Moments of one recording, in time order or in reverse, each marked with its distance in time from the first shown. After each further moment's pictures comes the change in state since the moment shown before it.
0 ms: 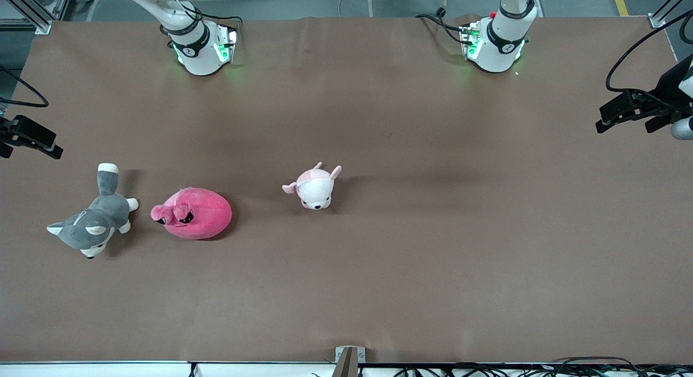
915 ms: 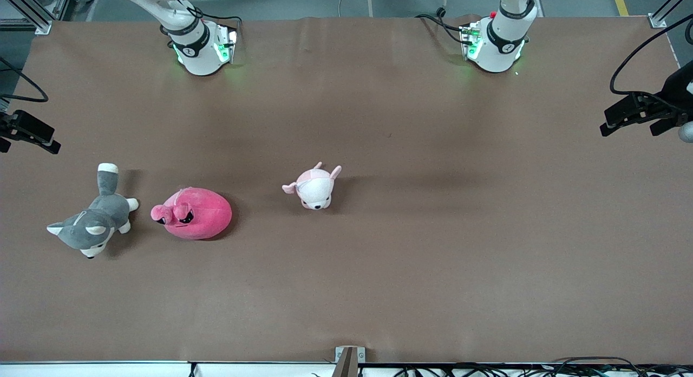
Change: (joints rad) left arm 0.002 0.019 0.002 0.034 0.000 -0.001 0.000; right arm 0.065 -0.056 -0.088 -0.083 -0.004 0.043 -0.025
